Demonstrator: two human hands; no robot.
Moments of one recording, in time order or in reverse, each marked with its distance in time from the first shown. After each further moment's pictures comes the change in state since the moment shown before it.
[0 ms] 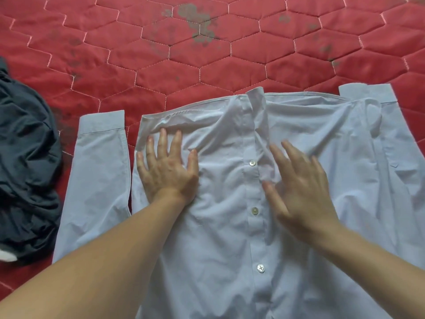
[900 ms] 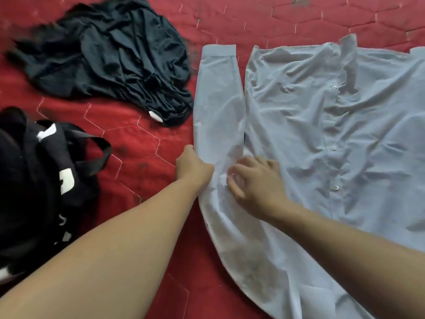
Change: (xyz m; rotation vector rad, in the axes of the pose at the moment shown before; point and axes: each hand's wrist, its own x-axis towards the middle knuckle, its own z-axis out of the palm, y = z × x) left_hand -0.203 -0.183 -0.095 -0.547 -0.228 -0.452; right_hand -0.186 -0.229 0.052 0.036 -0.152 -0.347
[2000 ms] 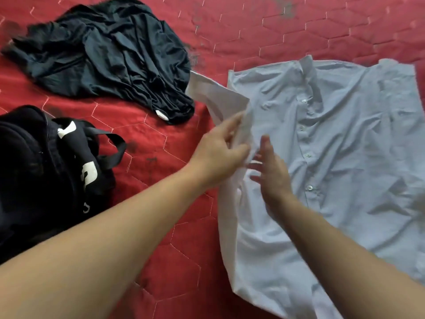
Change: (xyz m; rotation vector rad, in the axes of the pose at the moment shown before) left_hand -0.077 0.049 -0.072 -0.439 -0.338 0.627; right_hand -0.028 -0.063 -0.062 1.231 0.217 0.642
